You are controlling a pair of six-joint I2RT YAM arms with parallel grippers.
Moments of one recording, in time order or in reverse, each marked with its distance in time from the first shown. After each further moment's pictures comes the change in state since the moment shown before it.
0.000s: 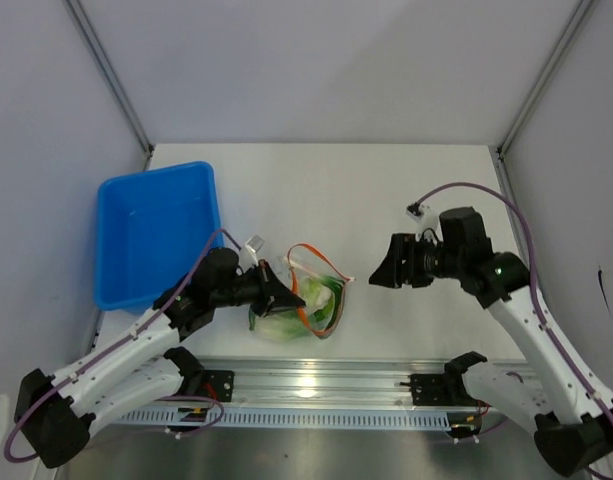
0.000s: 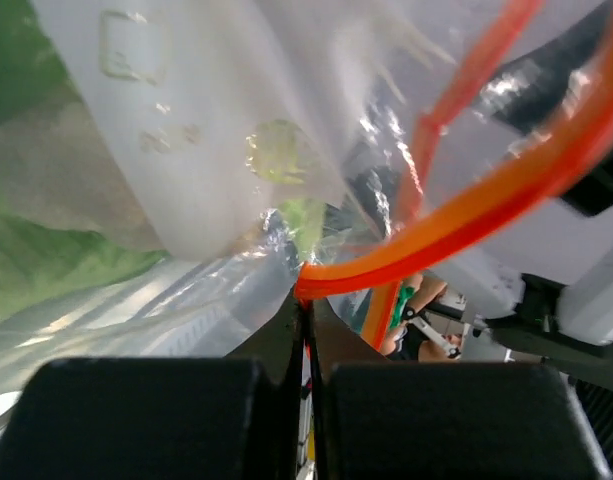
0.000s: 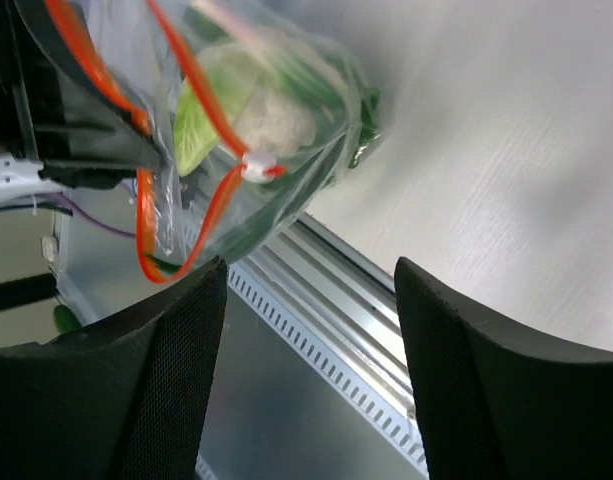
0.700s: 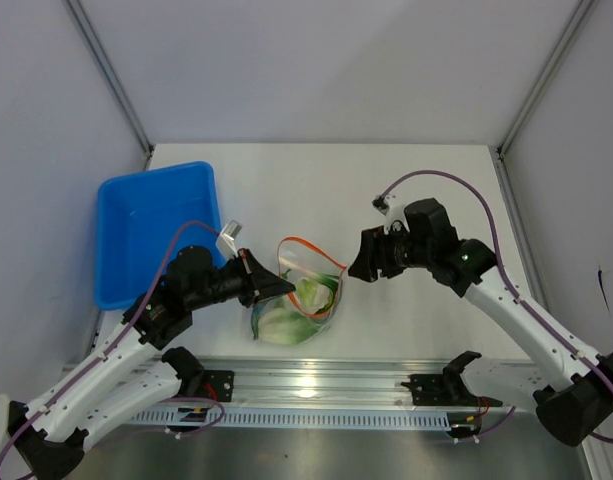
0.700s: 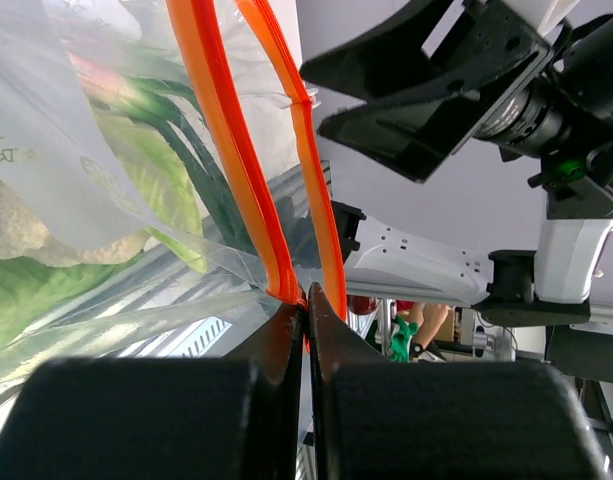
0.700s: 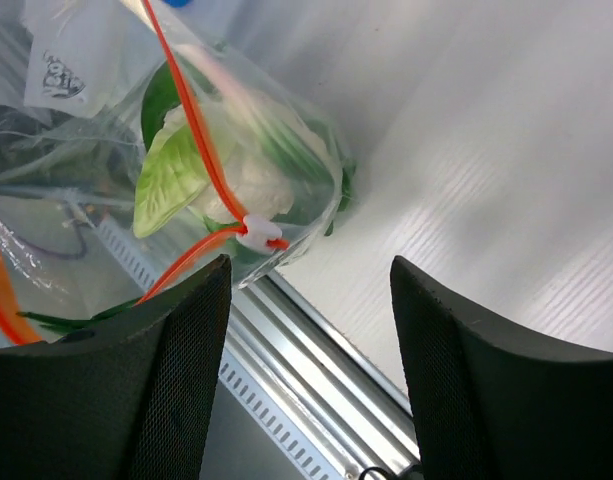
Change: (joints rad) left arm 0.003 -0.185 0.114 -0.099 -0.109 0.041; right arm 0.186 0.101 -0.018 0.200 0.132 -0.087
